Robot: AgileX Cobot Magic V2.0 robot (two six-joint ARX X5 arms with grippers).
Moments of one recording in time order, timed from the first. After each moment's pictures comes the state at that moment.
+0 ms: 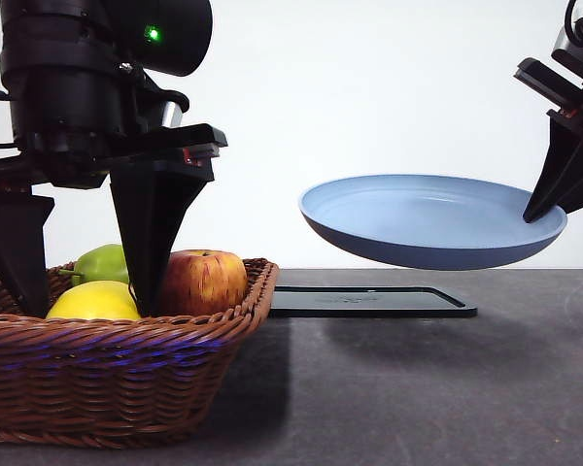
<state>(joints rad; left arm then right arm) -0.68 1.58 1.12 -1.01 0.06 -0.48 0.08 1.30 0.85 -0.48 -0.46 0.16</state>
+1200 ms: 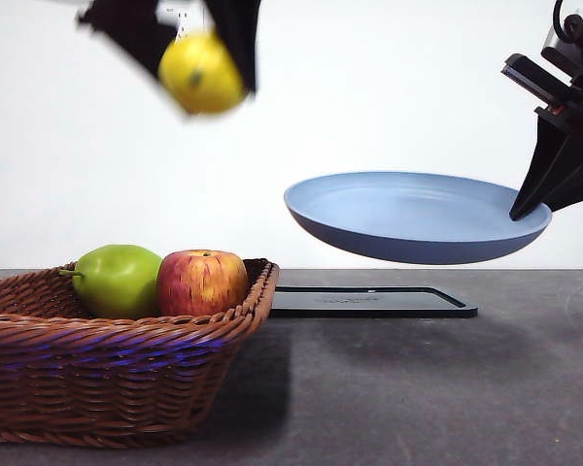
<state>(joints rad) -0.72 1.61 1.65 -1.19 0.06 -0.25 0.12 1.30 0.85 -0.47 -0.46 0.20</state>
